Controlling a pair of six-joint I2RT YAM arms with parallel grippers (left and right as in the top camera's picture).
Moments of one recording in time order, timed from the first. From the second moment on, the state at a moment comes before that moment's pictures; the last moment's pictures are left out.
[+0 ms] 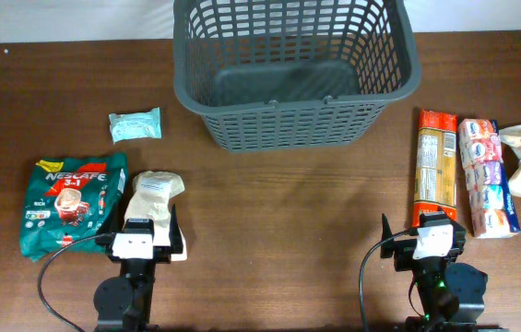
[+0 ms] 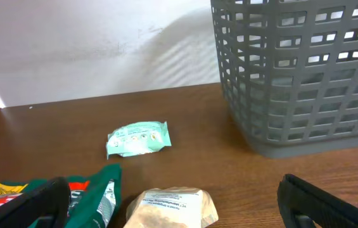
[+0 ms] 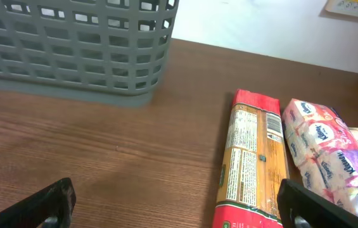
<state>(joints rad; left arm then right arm) -0.03 0.02 0.01 -0.08 -0.02 0.10 -0.07 0.01 0.13 -0.40 -0.10 -0.18</state>
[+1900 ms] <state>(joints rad) -0.01 1.06 1.41 -1.36 -0.21 0.05 -0.07 0.01 0.13 -0.40 -0.10 -0.18</state>
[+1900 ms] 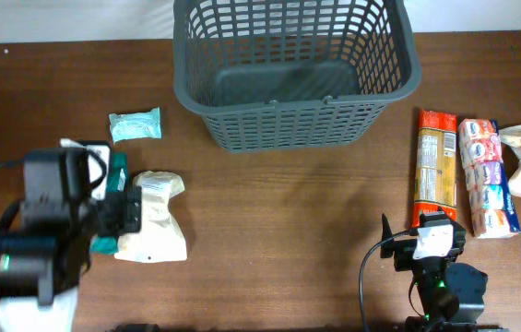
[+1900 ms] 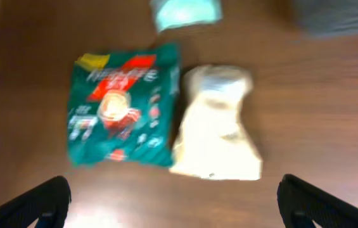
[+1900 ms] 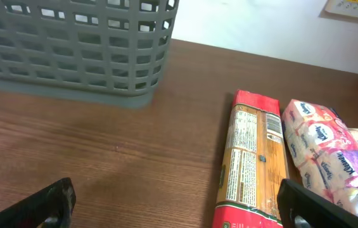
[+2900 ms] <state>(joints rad) 0.20 1.91 1.41 -1.21 -0.40 -0.06 -0.07 0.01 0.13 -0.40 -0.10 -0.18</state>
